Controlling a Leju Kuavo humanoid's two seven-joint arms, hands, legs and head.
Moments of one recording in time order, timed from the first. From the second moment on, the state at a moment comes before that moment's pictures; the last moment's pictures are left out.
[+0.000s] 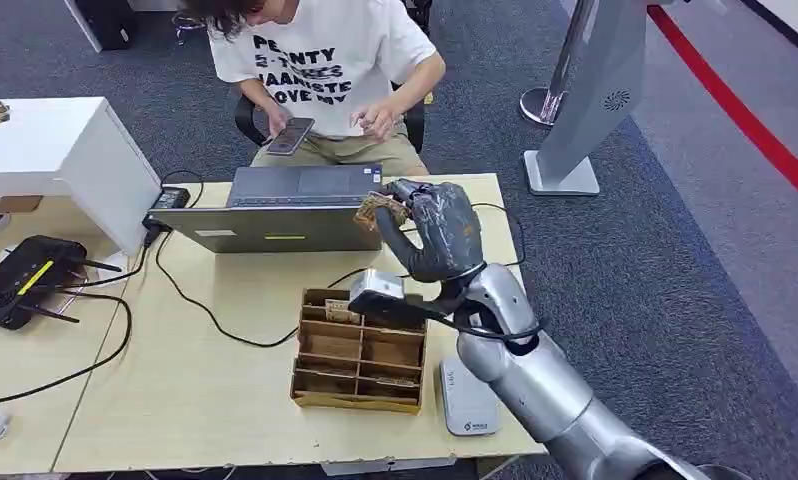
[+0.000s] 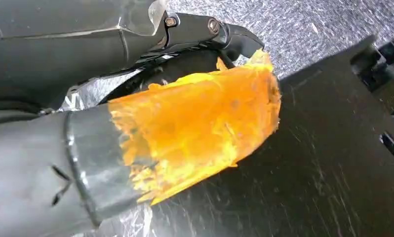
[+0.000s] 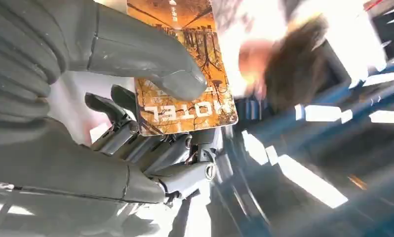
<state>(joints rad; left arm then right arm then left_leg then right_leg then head) -0.14 -0.10 -1.53 -0.15 0.90 0.16 0.07 -0.50 0.04 0.63 -1.42 0.63 -0.30 -0.19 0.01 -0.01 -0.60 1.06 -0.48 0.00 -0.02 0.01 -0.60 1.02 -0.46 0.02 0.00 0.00</state>
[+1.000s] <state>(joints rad) -0.11 -0.09 -1.49 -0.15 1.01 0.22 0.04 0.10 -0.12 0.27 -1.64 -0.19 -0.03 -0.31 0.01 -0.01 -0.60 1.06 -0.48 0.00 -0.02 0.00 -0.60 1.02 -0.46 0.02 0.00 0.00</state>
